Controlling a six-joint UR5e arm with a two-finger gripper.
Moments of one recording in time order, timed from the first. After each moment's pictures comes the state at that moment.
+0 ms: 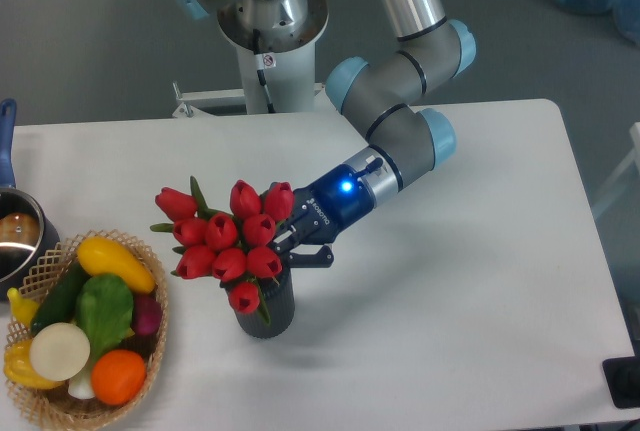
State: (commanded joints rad) arm 2.63 -1.99 -1.94 -0.83 0.02 1.46
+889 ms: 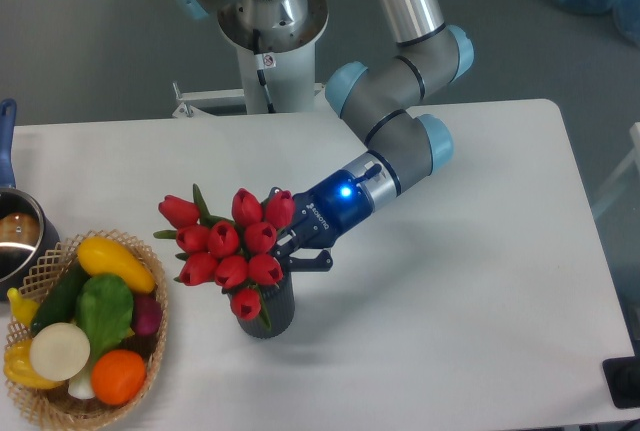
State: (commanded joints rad) arm 2.63 -2.02 -1.94 -0.83 0.02 1.48
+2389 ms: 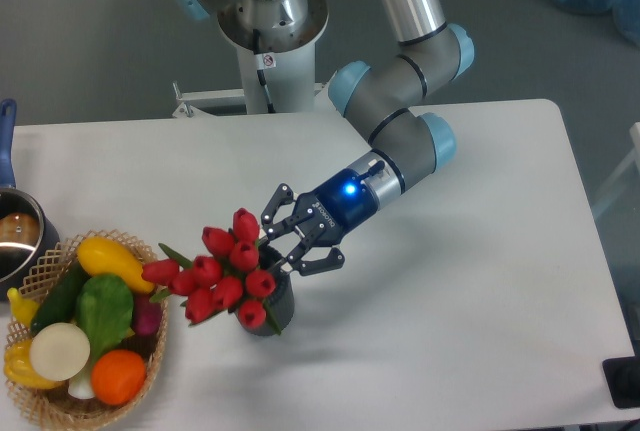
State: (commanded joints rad) arm 2.66 -2.02 -1.96 -0.83 0.02 1.55
